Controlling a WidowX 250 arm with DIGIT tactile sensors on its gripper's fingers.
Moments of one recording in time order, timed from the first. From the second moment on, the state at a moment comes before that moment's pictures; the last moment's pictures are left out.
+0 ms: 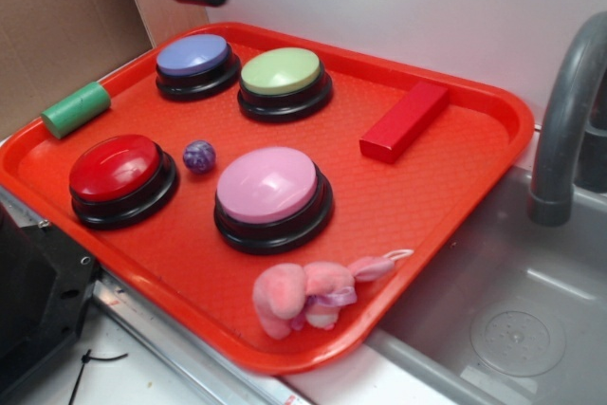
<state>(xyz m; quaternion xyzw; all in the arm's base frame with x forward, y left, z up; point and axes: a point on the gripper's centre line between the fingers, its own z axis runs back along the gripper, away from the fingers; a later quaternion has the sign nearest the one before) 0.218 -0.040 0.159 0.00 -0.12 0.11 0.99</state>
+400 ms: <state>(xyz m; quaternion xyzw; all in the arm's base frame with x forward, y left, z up) 0.268 -0.053 0.102 0.01 -0.12 0.11 0.99</state>
